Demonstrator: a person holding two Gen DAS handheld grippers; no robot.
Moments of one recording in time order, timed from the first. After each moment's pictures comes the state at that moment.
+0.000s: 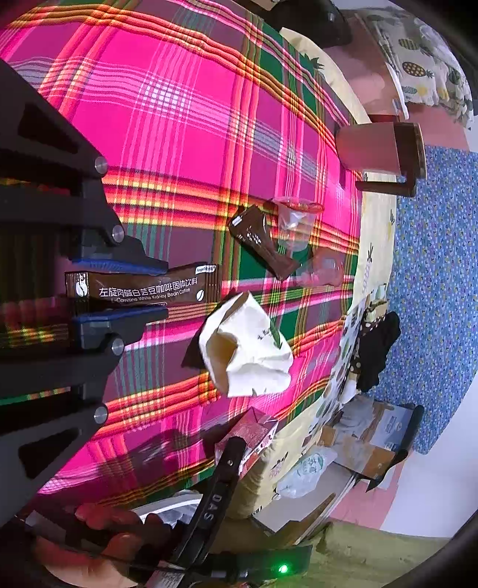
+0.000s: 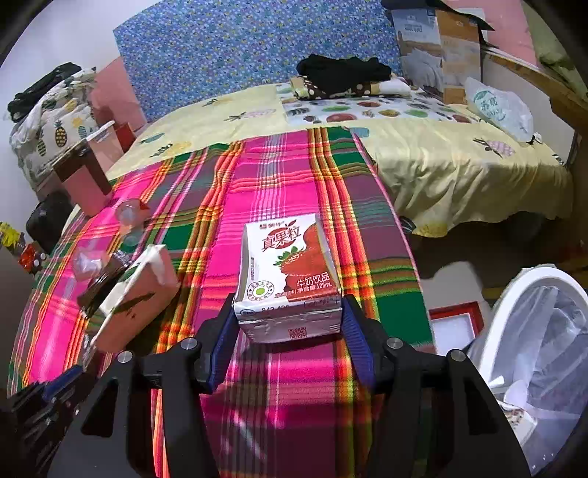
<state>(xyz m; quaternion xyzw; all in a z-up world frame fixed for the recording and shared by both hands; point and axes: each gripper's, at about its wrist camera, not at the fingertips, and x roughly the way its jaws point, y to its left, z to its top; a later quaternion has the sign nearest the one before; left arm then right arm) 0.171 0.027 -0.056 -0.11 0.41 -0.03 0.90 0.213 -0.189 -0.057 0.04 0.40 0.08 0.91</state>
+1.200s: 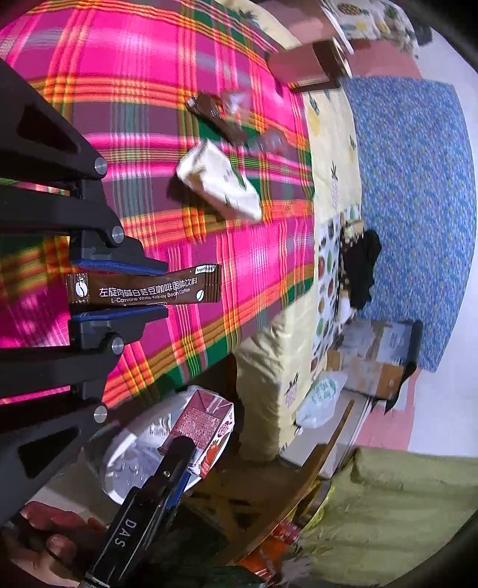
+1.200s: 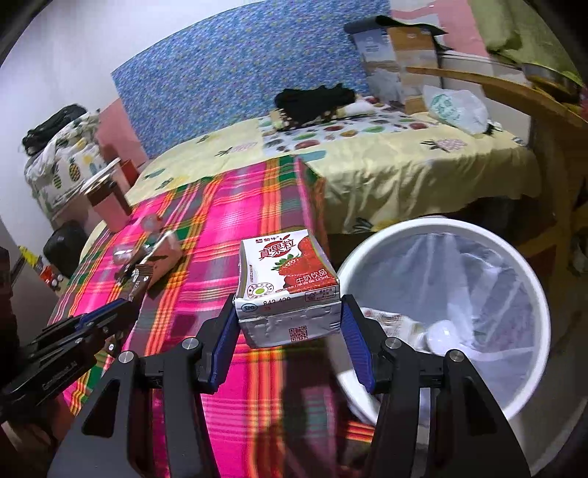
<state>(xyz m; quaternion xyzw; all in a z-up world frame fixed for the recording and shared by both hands) 0.142 -0.089 0.000 -0.05 0.37 -0.14 0.92 0.126 -0.269 -0.033 0.09 0.35 0.06 0.93</state>
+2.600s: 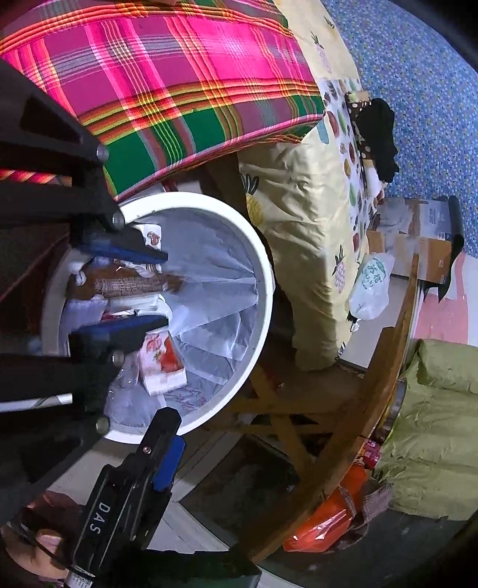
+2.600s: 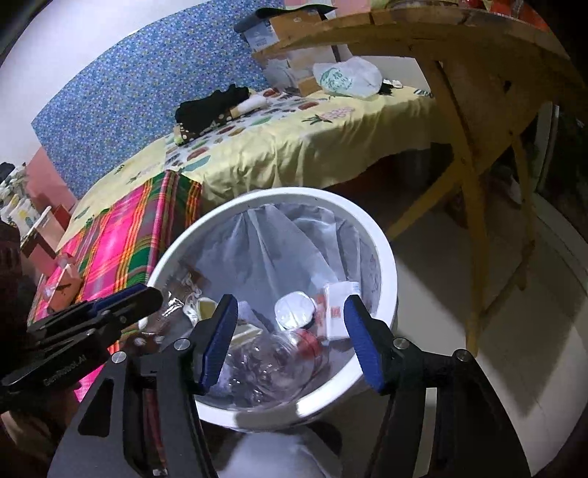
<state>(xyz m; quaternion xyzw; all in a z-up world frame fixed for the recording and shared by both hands) 0.180 -0.273 -0.027 0.01 0.40 -0.32 0.86 0.093 -0.390 -0.058 0.16 0.36 -0.06 0.92</state>
